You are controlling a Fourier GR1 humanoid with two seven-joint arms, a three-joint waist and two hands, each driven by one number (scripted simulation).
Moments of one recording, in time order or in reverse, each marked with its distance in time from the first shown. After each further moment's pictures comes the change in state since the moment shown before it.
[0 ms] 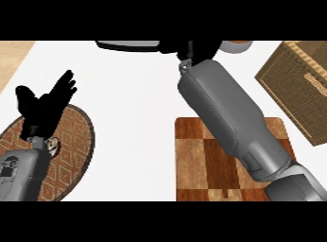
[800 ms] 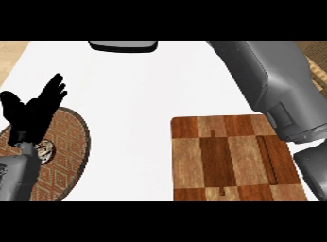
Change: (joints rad) left arm 0.044 0.025 0.033 -0.029 0.020 -0.013 -0.003; right arm -0.321 -0.152 -0.193 0.377 0.137 -0.048 0.023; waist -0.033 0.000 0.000
